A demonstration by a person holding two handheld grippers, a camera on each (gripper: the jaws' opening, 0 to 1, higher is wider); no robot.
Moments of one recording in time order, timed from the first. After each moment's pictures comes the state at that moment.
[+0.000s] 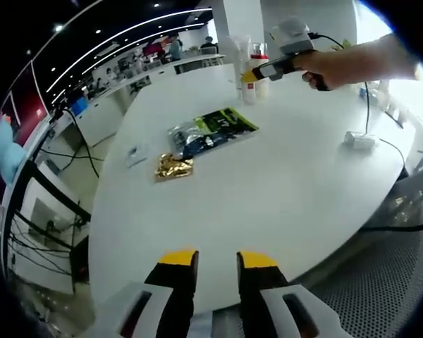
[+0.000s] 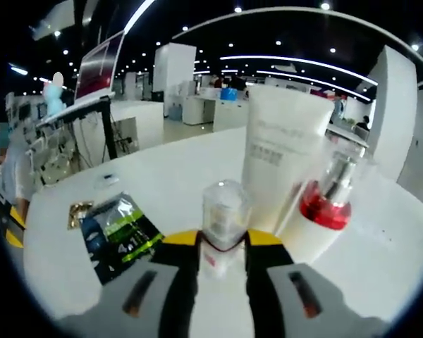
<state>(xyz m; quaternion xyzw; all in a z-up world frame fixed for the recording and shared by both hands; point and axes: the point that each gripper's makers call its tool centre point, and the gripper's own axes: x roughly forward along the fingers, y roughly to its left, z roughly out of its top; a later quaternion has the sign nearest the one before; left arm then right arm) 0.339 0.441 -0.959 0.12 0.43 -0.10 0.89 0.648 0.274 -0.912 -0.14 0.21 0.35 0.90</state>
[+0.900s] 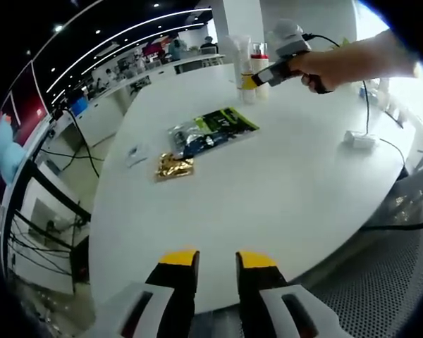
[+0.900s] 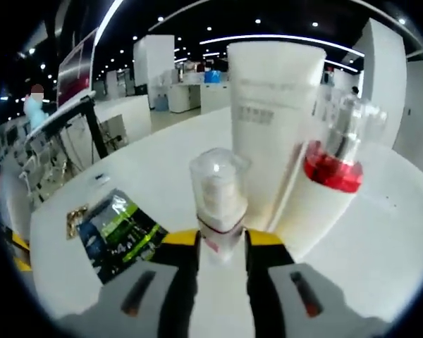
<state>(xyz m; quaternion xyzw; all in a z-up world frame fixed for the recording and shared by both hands) 0.339 0.442 -0.959 0.12 0.43 -0.10 0.89 0.645 0.268 -0.938 -0.10 0.29 0.30 0.90</state>
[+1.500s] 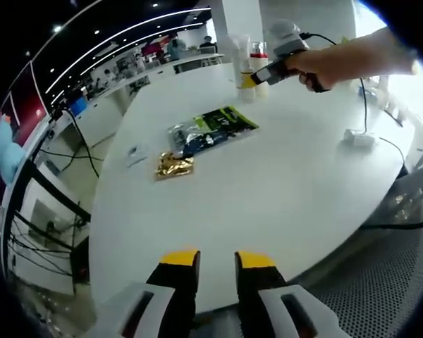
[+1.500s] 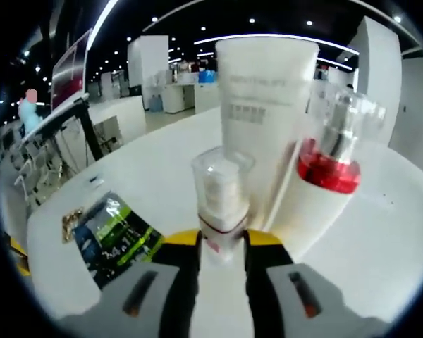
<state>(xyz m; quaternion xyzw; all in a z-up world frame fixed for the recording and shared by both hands) 0.337 0.442 -0.960 0.12 0.43 -0.10 0.89 0.652 0.263 -0.938 -0.10 0.29 0.29 0.91</state>
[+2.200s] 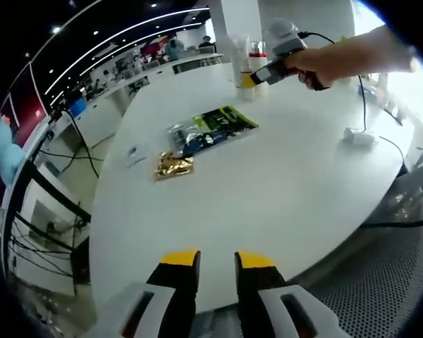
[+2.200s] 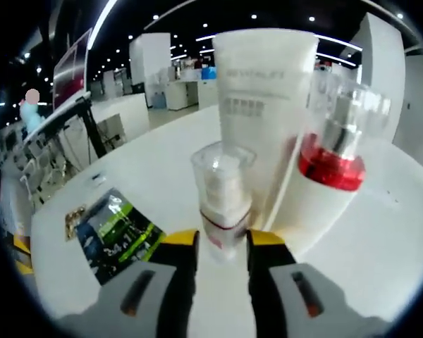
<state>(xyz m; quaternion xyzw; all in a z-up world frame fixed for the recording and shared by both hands) 0.337 0.443 -0.961 0.12 0.43 -0.10 0.89 0.648 0.264 -0.943 -0.09 0.30 0.30 0.90</state>
